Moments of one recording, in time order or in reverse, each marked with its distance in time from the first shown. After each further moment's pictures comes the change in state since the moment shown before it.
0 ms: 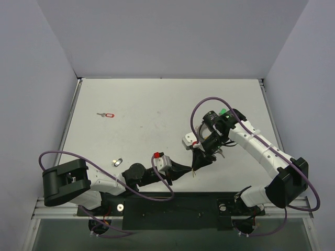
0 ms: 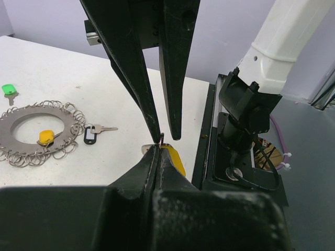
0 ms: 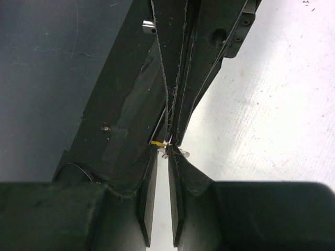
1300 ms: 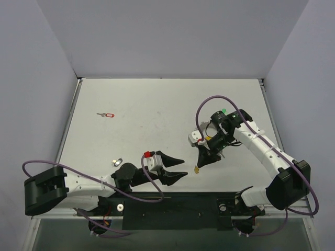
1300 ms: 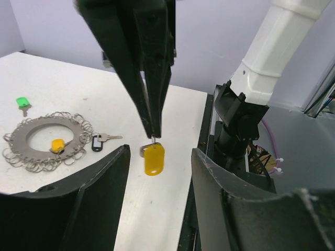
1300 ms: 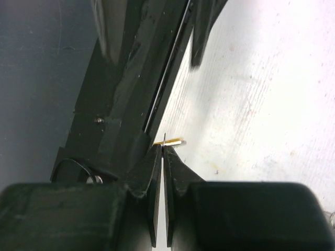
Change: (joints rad) left arm 0.007 -0.167 -0.024 -0.107 0.004 0.000; right arm -0.097 -0.006 -0.035 0.005 0.014 -0.004
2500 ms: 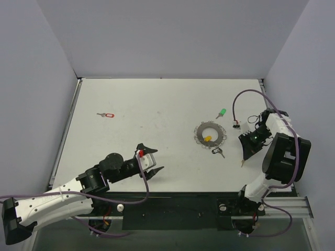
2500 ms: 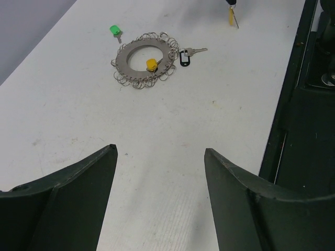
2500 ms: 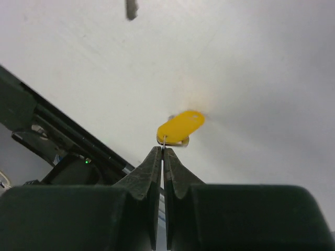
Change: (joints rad) left arm 0.161 -0.591 0.179 -1.158 -0.050 0.389; right arm -0.806 0.223 -0.126 0.177 0.614 0.375
